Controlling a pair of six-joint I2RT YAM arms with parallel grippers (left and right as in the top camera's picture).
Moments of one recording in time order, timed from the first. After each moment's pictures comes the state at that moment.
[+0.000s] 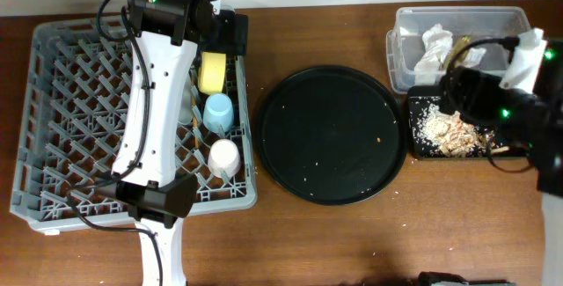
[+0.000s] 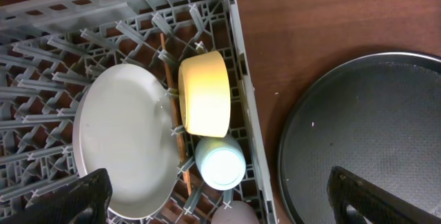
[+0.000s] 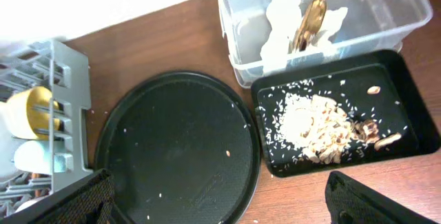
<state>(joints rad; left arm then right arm) -0.29 2.20 2.73 -1.61 -0.16 -0.15 -0.13 1.24 1.69 -1.23 -0.13 0.19</state>
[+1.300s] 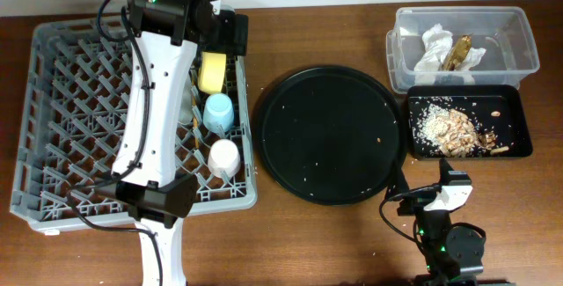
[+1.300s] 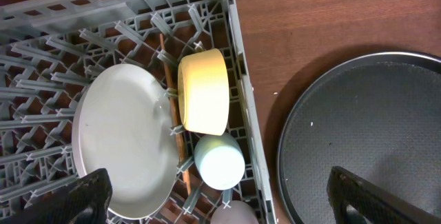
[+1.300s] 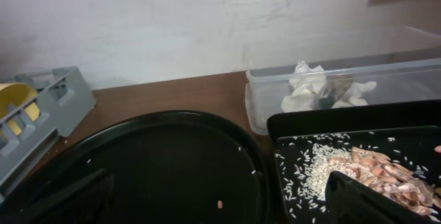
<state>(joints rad) -0.29 2.20 2.73 -1.61 -0.16 -0.15 0.05 0.01 0.01 -0.07 0.02 0.15</state>
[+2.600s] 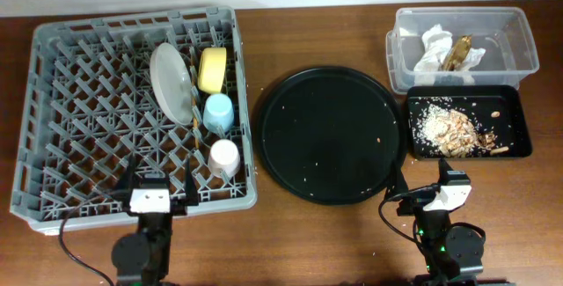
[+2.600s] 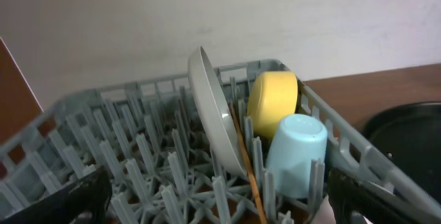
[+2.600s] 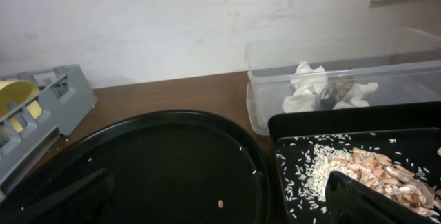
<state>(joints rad) 0.01 0.21 0.05 0.14 -0.01 0.14 0.06 0.01 0.01 -0.08 0.02 0.15</state>
